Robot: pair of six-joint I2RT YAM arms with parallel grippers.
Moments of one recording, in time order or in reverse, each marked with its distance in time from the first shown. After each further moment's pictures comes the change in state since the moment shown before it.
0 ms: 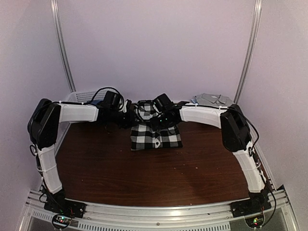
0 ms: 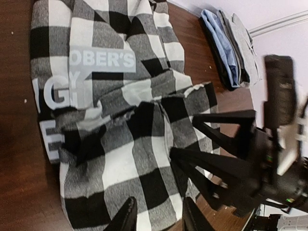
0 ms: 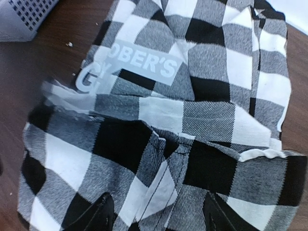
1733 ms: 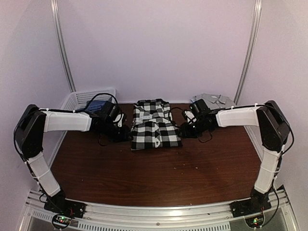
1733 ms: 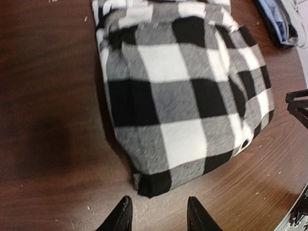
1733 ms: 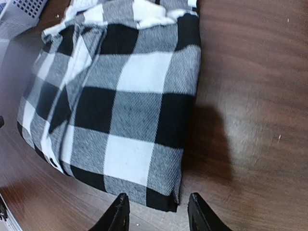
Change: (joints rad) left arm -0.090 -0.200 -0.196 -0.193 -0.270 0.116; right arm -0.191 -0.499 -0.750 0.237 -0.330 0.073
